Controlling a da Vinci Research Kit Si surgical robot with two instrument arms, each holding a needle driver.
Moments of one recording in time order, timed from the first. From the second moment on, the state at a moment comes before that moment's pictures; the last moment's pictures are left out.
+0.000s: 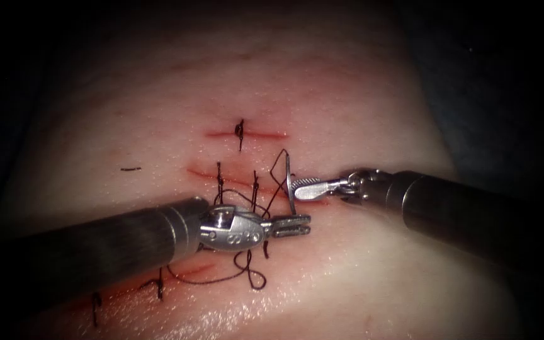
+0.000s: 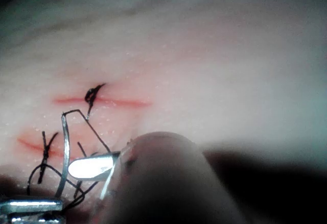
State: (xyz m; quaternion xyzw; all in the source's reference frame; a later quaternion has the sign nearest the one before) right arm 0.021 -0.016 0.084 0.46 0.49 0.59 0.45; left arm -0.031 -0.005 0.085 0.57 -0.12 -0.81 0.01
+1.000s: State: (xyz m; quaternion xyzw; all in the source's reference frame) right arm 0.022 -0.016 0.083 0.49 0.49 0.56 0.45; left arm -0.031 -0.005 0.086 0.56 -0.12 -0.82 0.03
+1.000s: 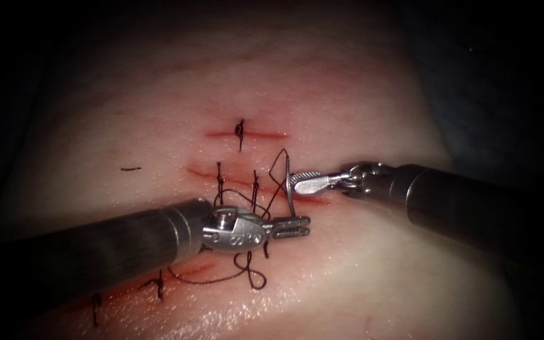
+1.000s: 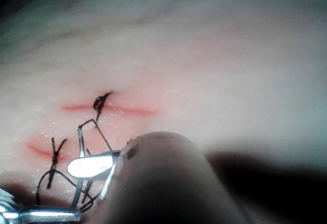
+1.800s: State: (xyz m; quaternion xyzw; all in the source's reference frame) right arm 0.023 -0.016 0.083 0.49 0.49 0.56 0.46; left arm -0.032 -0.005 0.085 0.55 -0.12 -0.82 0.04
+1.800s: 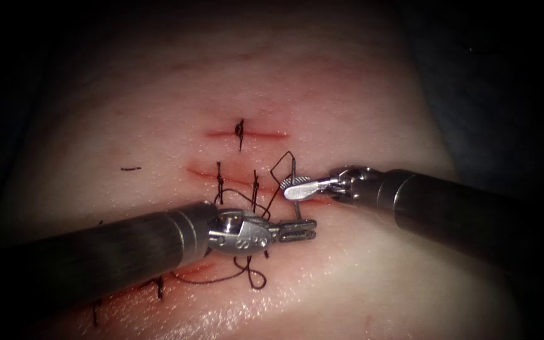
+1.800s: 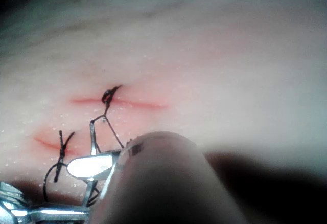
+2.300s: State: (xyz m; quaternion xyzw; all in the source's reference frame) right arm 0.022 -0.016 0.083 0.48 0.49 0.54 0.50; left arm -0.032 -0.005 0.085 0.55 -0.12 -0.82 0.04
